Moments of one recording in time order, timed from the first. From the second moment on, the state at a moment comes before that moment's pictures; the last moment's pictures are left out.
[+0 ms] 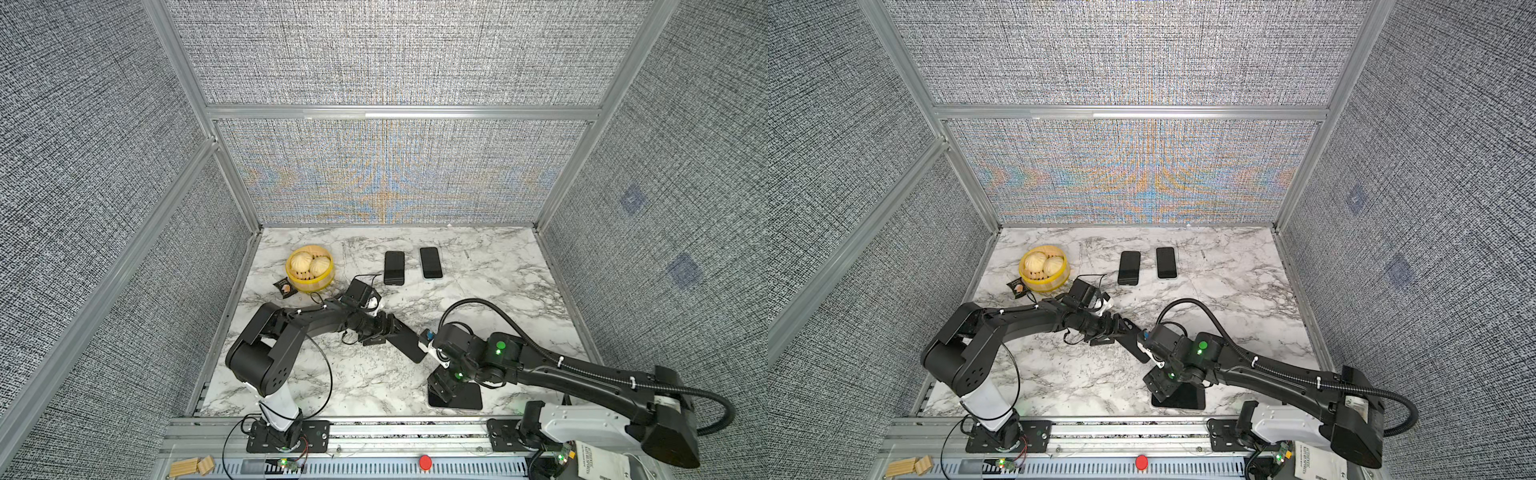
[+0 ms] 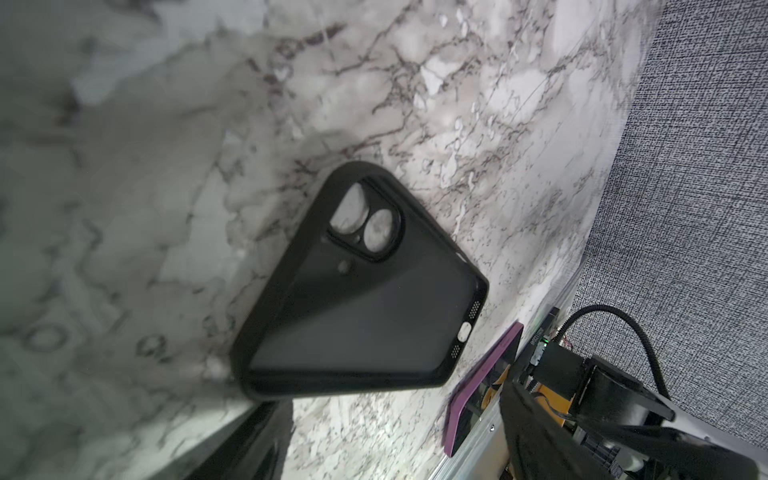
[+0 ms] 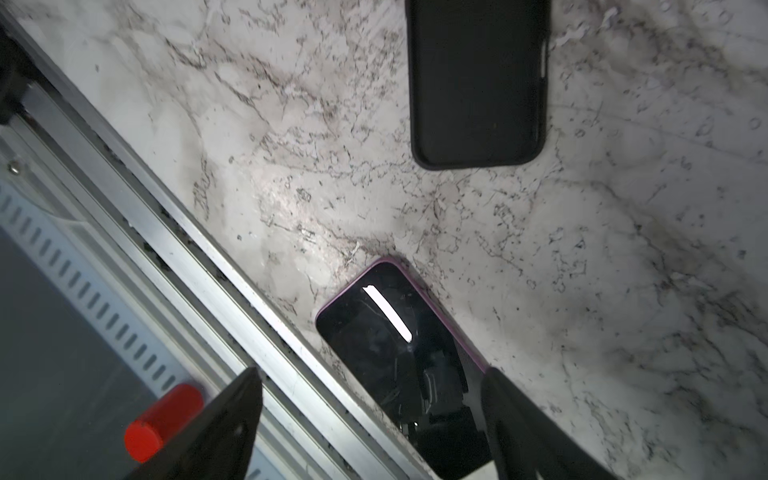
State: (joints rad) left arm -0.57 1.75 0.87 -0.23 0.69 -0.67; right arm 1.10 1.20 0.84 -0.90 -0.01 0.30
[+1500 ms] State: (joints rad) left arm -0.53 1.79 0.90 -0.19 0.75 -0.63; right arm 0.97 1.54 0.83 -0.96 0.26 0.61
